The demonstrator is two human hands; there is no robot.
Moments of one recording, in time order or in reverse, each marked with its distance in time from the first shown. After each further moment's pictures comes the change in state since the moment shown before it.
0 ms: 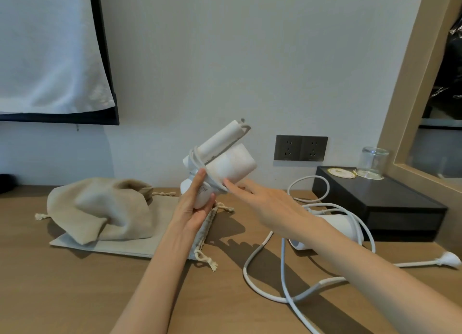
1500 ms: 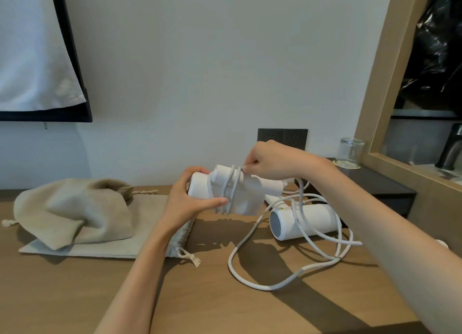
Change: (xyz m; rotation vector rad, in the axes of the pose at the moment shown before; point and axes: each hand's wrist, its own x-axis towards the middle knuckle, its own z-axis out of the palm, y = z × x) left_hand -0.003 -0.013 -0.007 1.146 -0.291 0.591; right_hand 0.020 0.030 -0.086 0.304 -0.311 0.451
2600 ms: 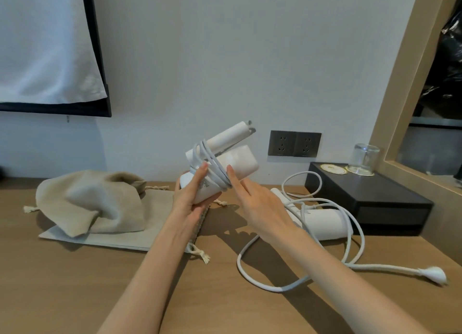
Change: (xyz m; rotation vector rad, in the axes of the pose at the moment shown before) left_hand 0.009 0.003 0.002 -0.948 0.317 -0.546; right_hand 0.013 0.014 0.138 -0.265 0.601 -0.358
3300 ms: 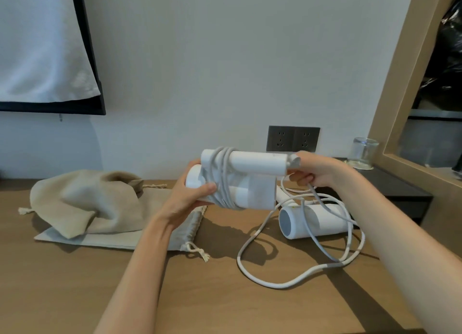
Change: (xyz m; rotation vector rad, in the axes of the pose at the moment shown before) left_hand 0.003 0.015 -0.022 0.581 -0.528 0.158; right_hand 0.035 0.090 -0.084 1.172 -0.548 0.986
